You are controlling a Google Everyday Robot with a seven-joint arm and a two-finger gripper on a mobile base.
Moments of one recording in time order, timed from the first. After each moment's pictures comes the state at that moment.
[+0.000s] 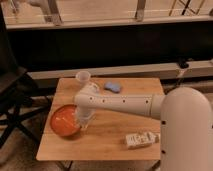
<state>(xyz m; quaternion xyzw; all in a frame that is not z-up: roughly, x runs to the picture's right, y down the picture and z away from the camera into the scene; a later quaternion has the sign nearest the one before) -0.127 0.214 0.811 -0.28 -0.29 -0.42 0.81</state>
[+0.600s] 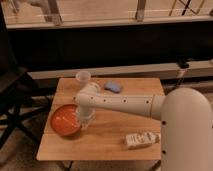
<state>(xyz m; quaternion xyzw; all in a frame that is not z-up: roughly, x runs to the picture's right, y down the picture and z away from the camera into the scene) -0.117 0.211 0.817 -0.28 -0.29 -0.41 0.82</state>
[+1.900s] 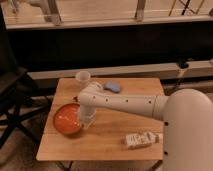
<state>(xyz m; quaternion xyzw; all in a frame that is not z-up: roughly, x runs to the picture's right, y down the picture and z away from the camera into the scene) -0.126 0.208 0.813 -0.28 -0.29 -0.41 0.82</state>
